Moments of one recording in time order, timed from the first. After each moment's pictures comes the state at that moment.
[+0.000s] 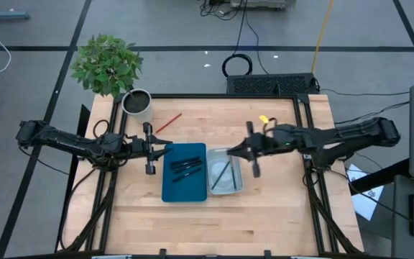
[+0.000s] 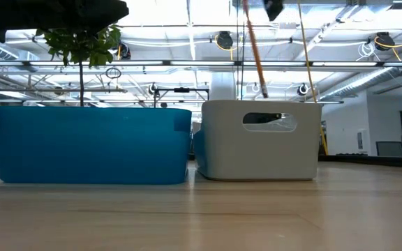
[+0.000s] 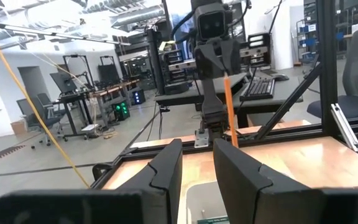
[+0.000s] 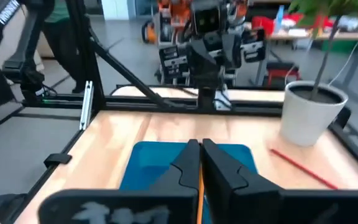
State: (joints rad) left arm -0.14 0.79 0.29 0.65 -0.22 0.23; right arm 0.10 1.12 0.84 0.09 0.00 0.02
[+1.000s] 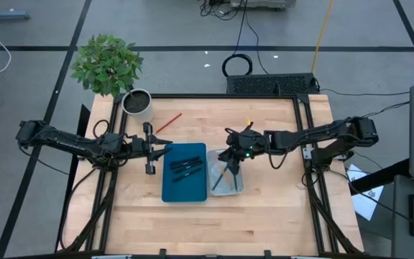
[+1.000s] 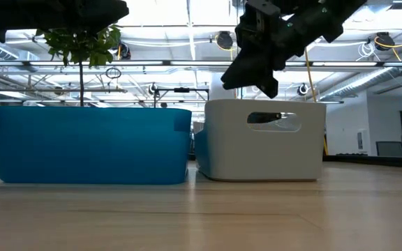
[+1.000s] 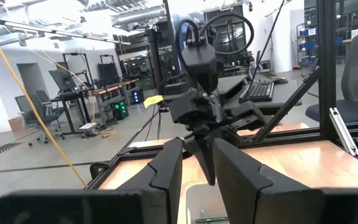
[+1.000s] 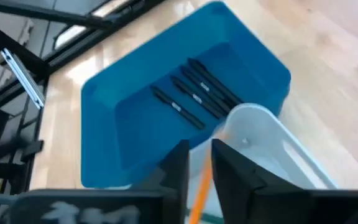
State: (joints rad) left arm -0.14 0.78 0.29 0.66 -0.22 0.20; right arm -0.01 1.45 0.83 0.04 -0.06 0.52
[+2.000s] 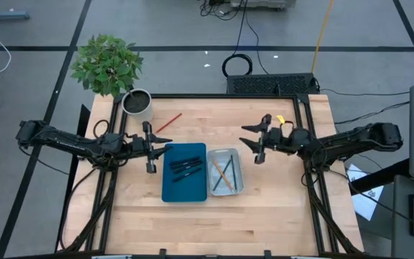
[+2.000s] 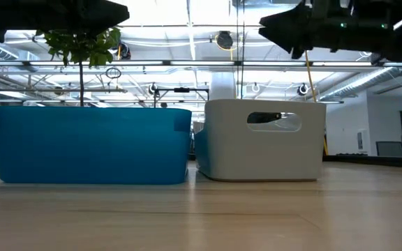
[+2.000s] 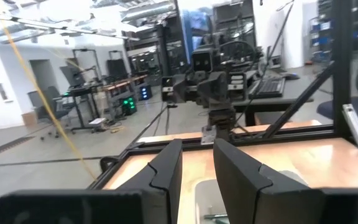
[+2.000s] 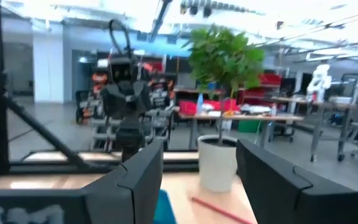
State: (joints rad) left arm -0.14 0.78 0.29 0.65 -0.26 0.21; right arm -0.06 1.10 0.29 1.05 0.13 -0.09
